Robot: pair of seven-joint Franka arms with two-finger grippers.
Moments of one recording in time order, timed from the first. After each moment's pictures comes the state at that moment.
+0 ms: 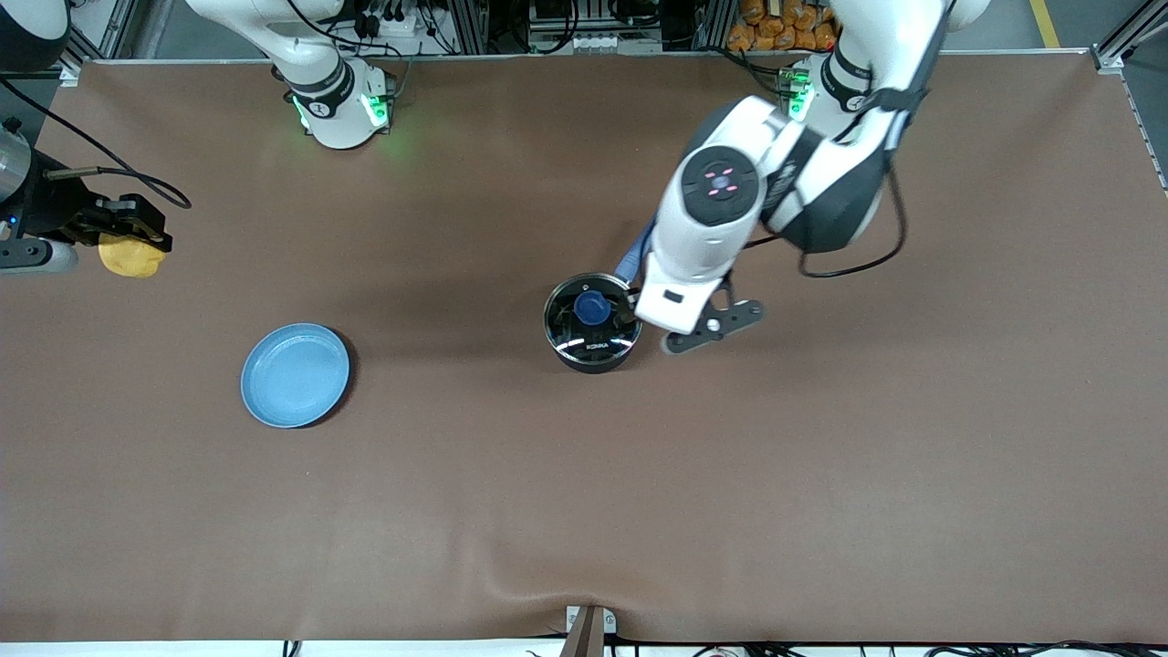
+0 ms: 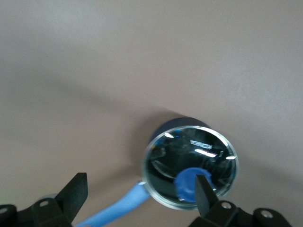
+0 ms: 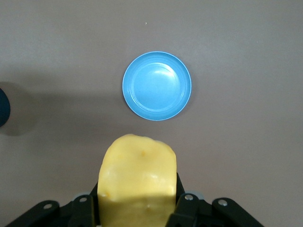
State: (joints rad) left arm -0.62 0.51 -0.07 -1.39 -0.04 1.86 -1.13; right arm 0.01 -0.04 -0.04 -1.69 0.03 1.55 -0.09
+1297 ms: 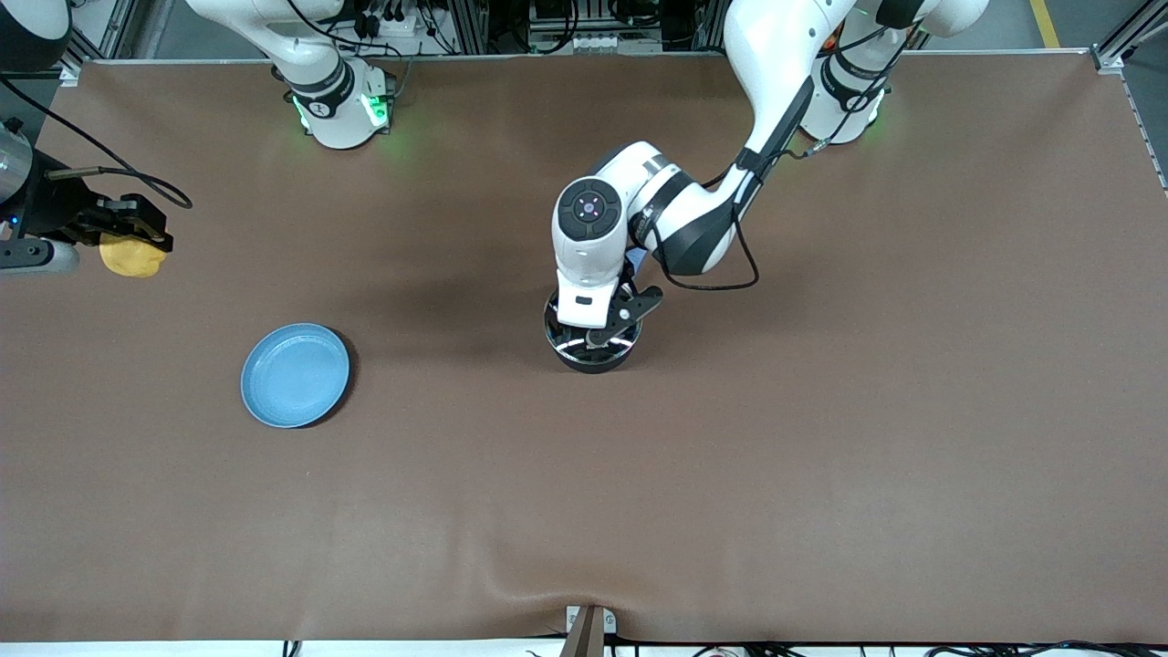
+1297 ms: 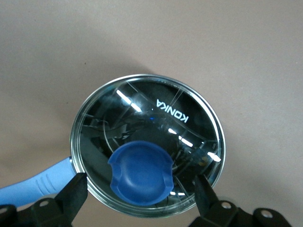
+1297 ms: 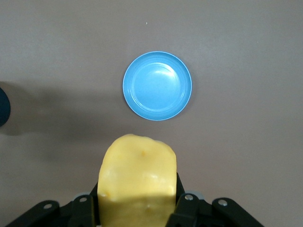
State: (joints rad) left arm -0.76 0.68 -0.06 -1.37 -0.04 2.01 -1.43; right arm 0.01 -0.04 -0.04 -1.69 0.03 1.55 -0.09
